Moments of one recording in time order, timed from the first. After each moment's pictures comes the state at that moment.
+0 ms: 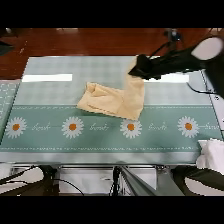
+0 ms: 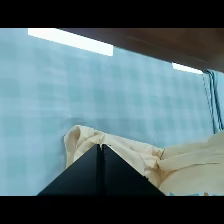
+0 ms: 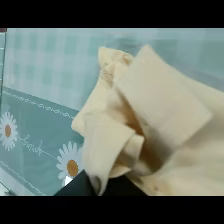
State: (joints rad) left arm 0.54 -1.31 1.57 0.59 -1.42 -1.20; right arm 0.30 -1.35 1.38 -0.85 1.03 1.64
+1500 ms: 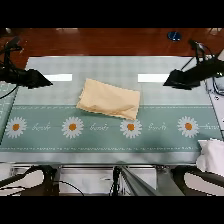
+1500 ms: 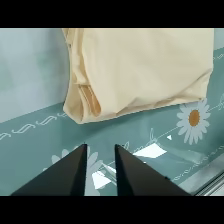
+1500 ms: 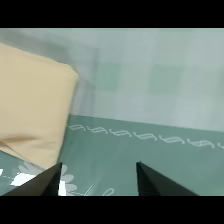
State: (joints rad) left arm 0.27 -1.31 1.29 0.87 -1.46 -1.09; right arm -0.10 -1.33 1.29 -1.18 1.33 1.51
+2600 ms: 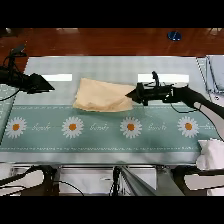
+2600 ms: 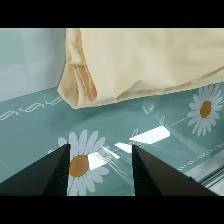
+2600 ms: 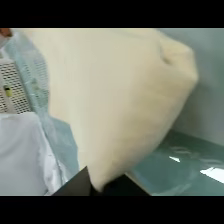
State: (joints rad) left arm 0.27 -1.33 1.28 0.93 -1.48 -1.15; right arm 0.09 -1.58 0.98 -0.20 1.07 1.14
